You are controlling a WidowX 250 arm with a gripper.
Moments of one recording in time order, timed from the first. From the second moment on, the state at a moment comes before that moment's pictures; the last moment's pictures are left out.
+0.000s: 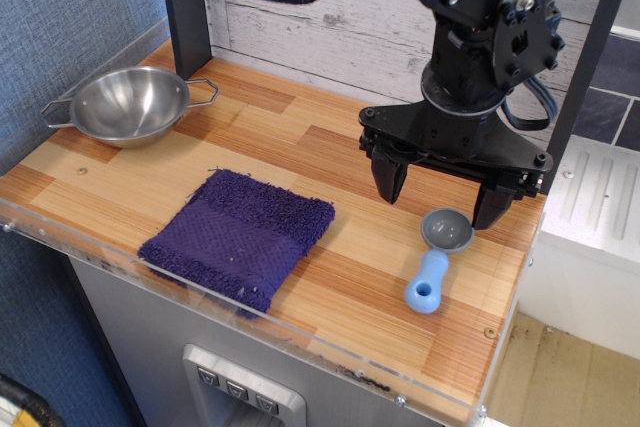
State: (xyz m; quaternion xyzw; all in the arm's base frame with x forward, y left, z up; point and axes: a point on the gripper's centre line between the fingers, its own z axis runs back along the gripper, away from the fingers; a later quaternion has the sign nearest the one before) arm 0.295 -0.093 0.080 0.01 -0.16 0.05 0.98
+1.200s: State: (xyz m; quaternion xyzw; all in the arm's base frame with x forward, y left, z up) arm 0.268 -0.017 0.079 0.06 -0.13 0.11 0.98
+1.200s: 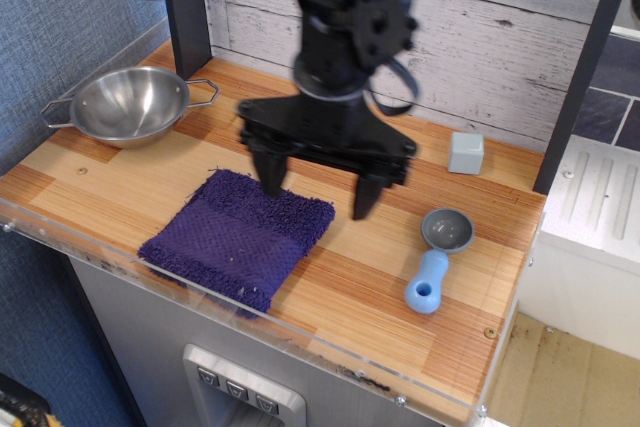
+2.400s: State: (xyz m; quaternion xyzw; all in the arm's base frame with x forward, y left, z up) arm 0.254 0.047 0.022 0.02 -0.04 0.09 0.99
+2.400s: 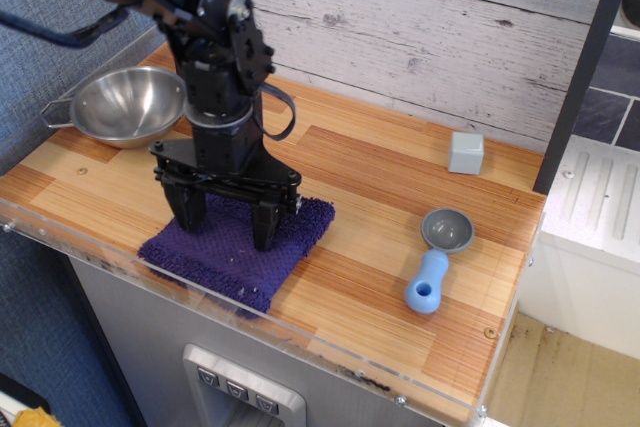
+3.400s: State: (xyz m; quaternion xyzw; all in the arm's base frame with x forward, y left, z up) arm 0.295 0.034 0.011 0.03 -0.04 0.06 1.00
